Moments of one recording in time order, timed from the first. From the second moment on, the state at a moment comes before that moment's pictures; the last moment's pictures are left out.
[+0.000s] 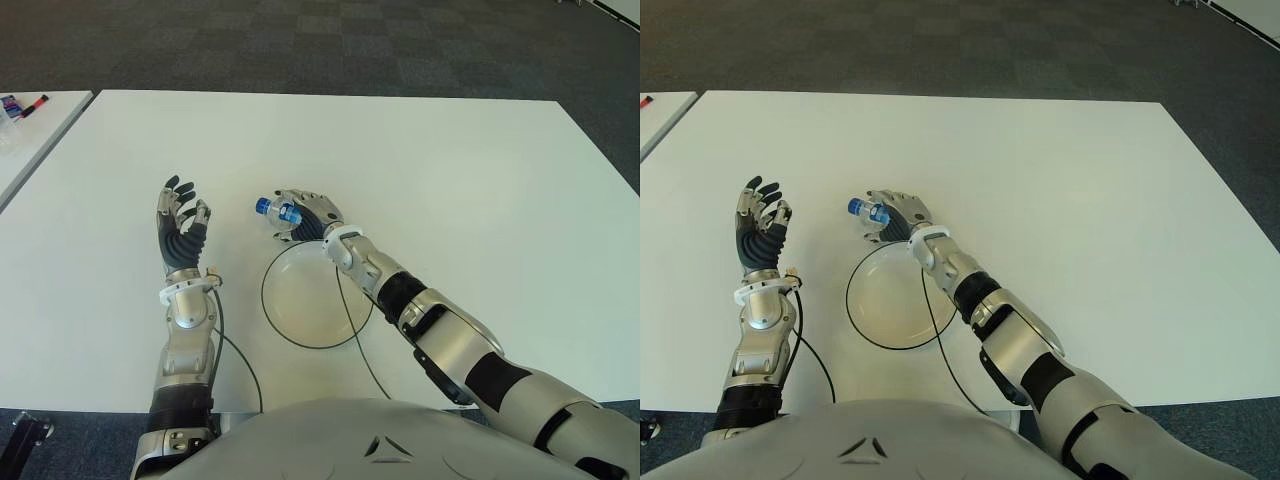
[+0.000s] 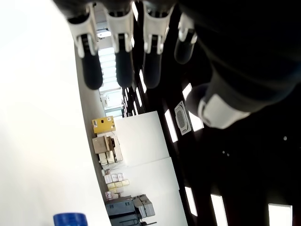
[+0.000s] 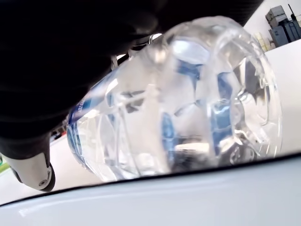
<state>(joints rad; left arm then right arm) 0.14 0.05 0.14 0.06 0.18 -0.27 0.34 -0.65 0.04 0.65 0.93 -0.74 -0.11 -0.24</state>
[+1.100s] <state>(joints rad) 0.14 0.07 0.16 0.10 0.17 -0.34 0.34 -0.68 0.06 0.71 0.89 -0.75 0.02 -0.12</state>
